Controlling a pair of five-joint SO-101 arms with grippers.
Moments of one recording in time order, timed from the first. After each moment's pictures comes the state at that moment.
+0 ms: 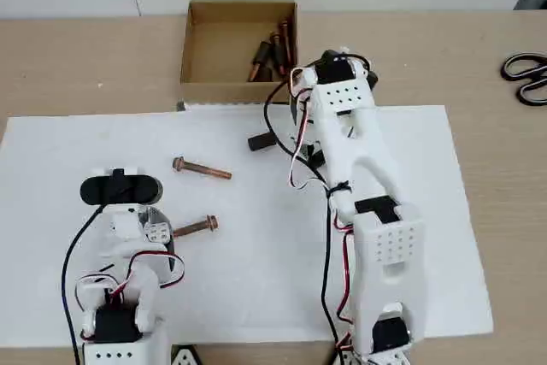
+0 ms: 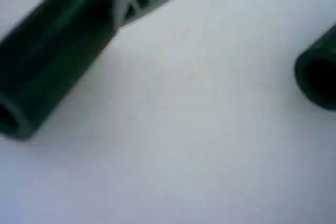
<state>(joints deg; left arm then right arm) -6.6 -103.5 93.8 62.6 5.6 -16.2 37.1 -33.7 94.0 -39.7</state>
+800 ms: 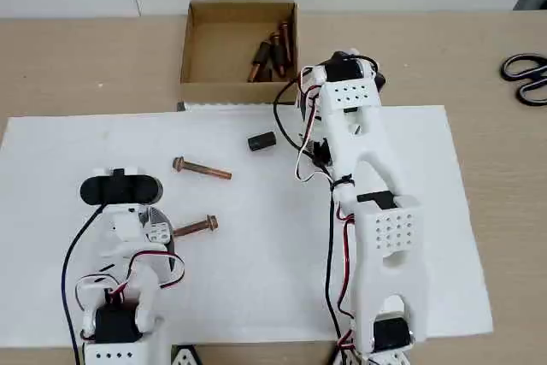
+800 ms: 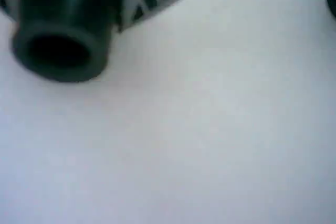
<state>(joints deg) -6.6 -103.5 93.8 62.6 5.6 -13.2 44.5 -40.2 94.4 -39.1</state>
